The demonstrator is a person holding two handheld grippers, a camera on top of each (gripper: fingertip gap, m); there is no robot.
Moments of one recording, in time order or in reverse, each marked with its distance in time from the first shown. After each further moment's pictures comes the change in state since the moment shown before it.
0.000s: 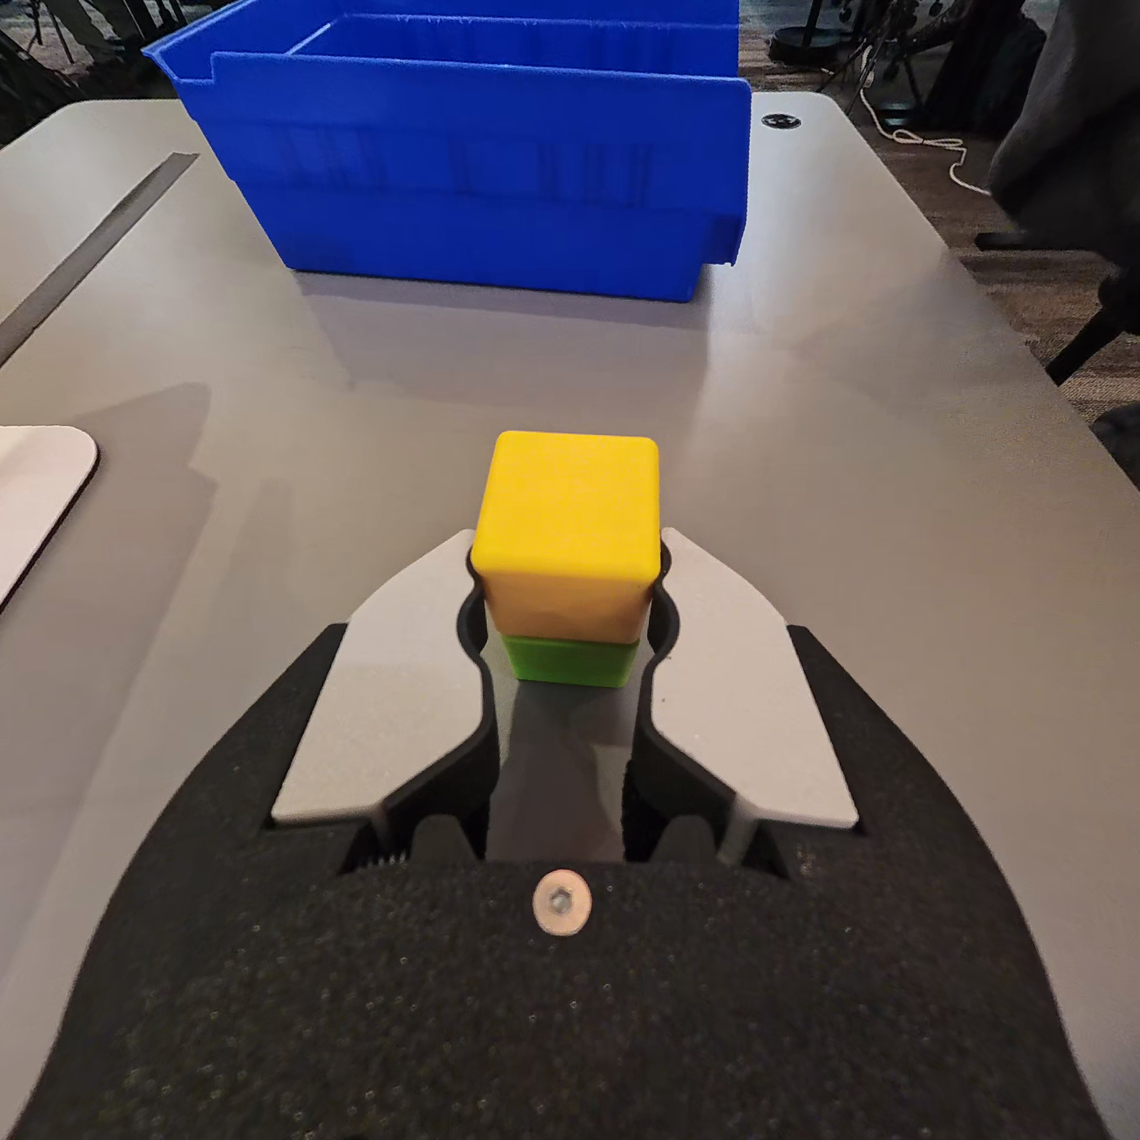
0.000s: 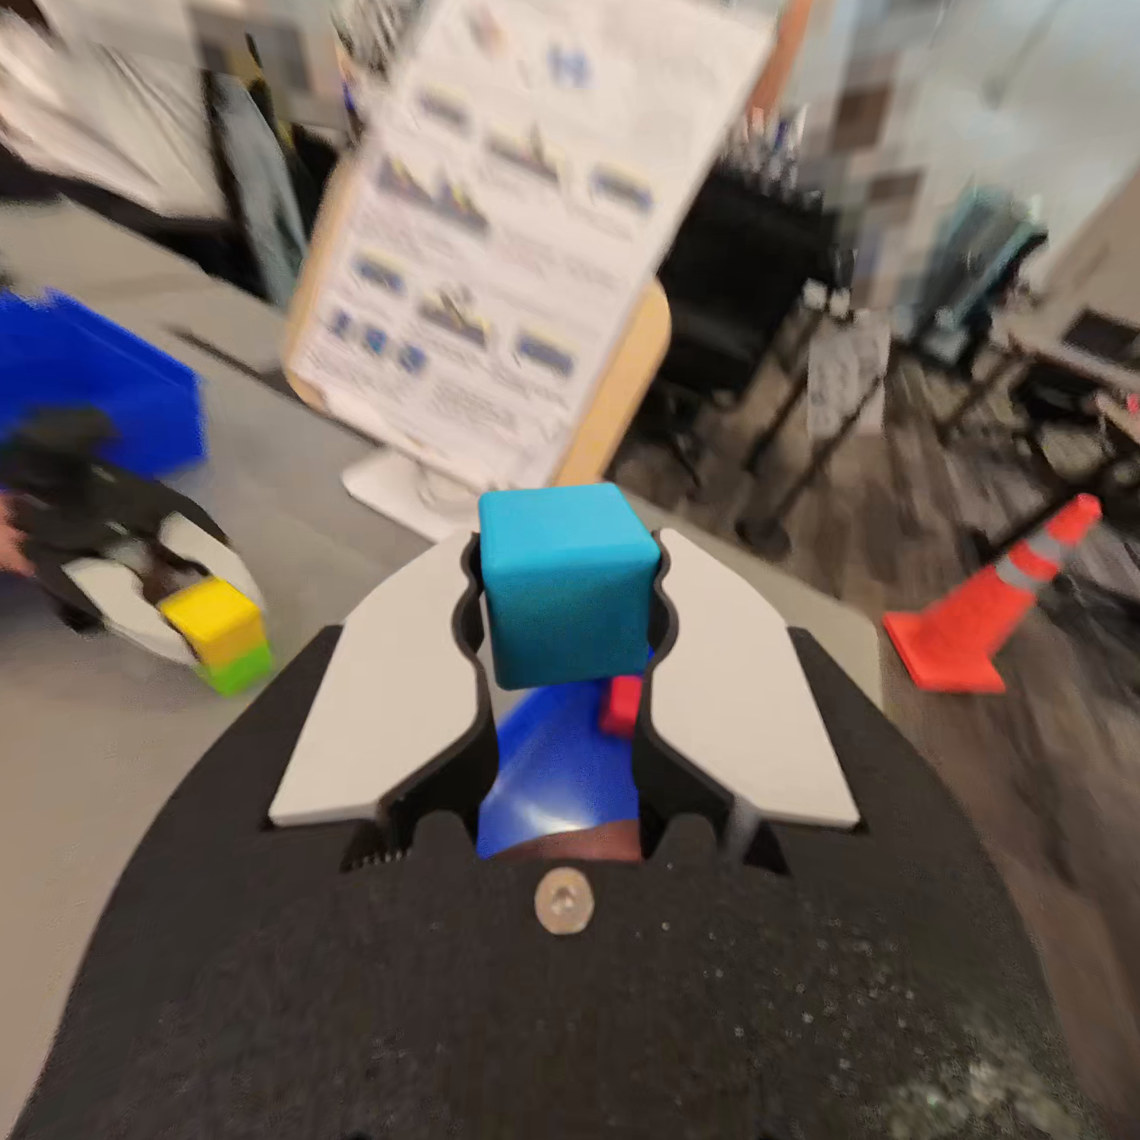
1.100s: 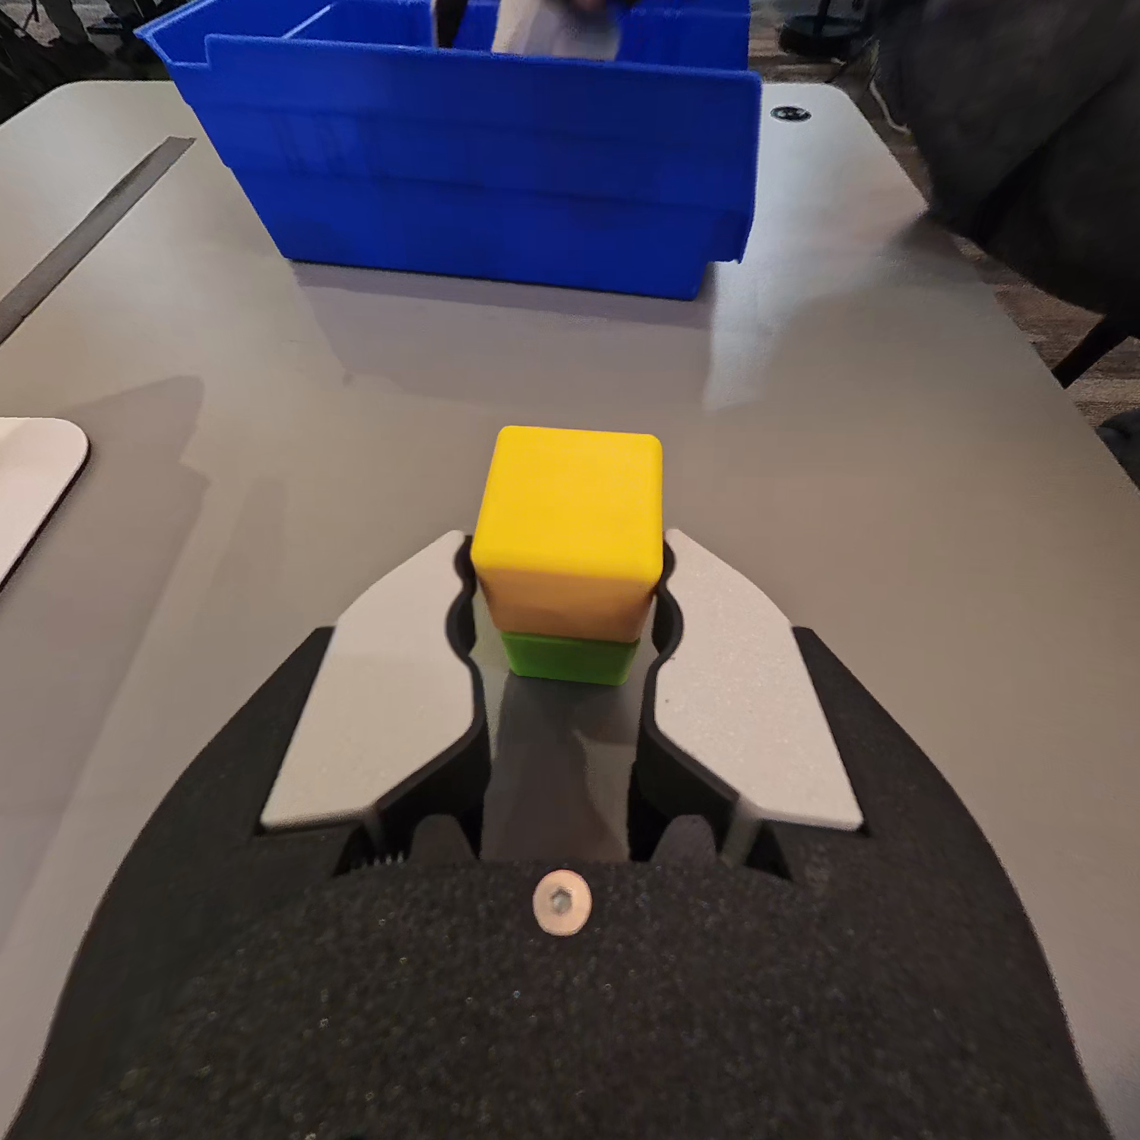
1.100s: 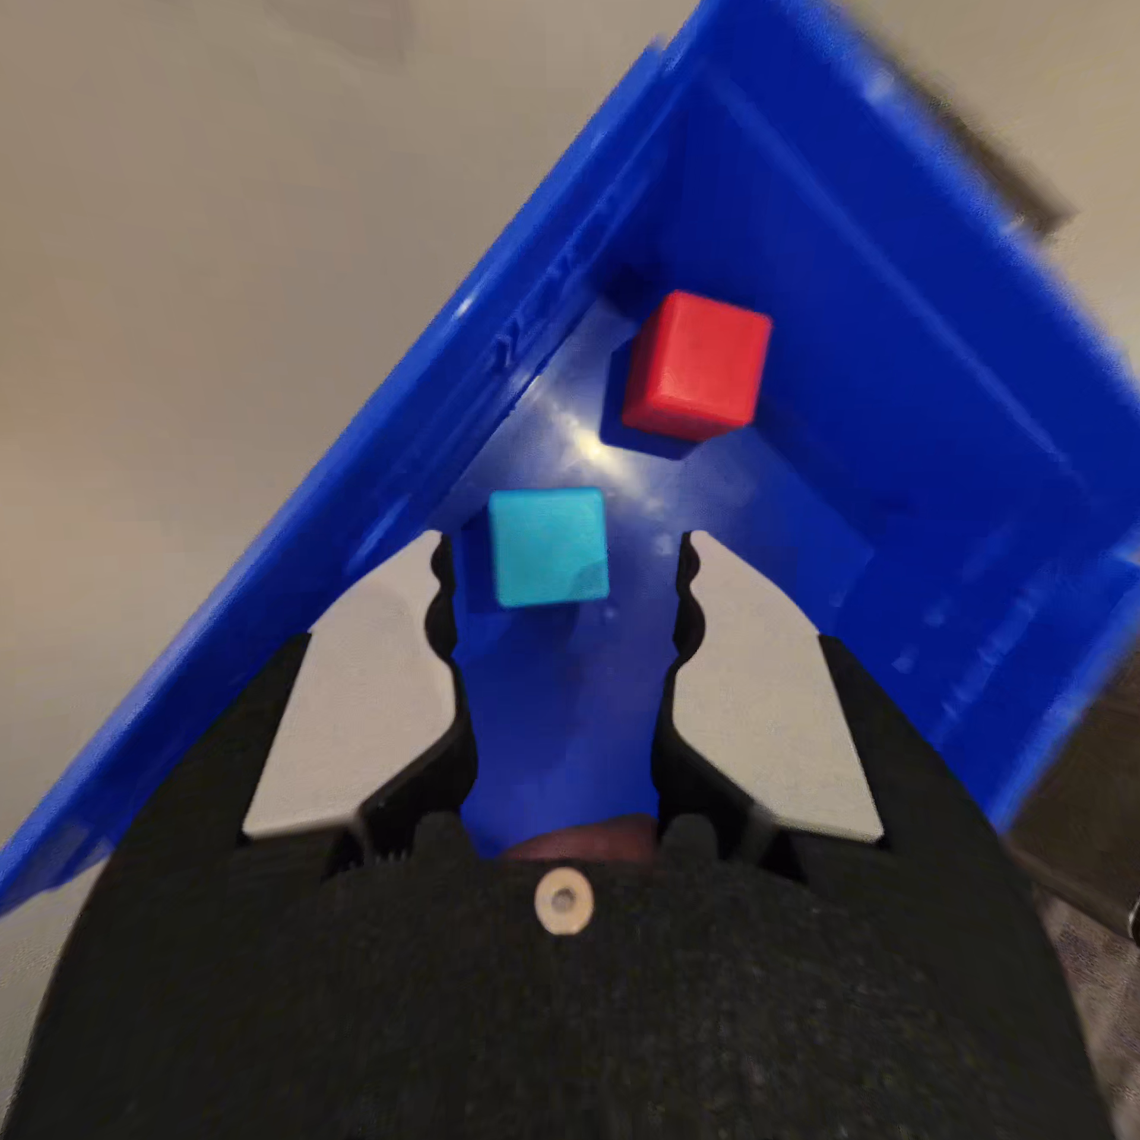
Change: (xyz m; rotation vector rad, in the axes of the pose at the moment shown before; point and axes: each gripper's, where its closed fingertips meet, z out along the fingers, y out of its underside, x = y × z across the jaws) left arm 0.001 0.000 0.004 -0.013 -0.005 -0.012; right arm 0.013 0.236 0.097 -0.802 -0.087 0.052
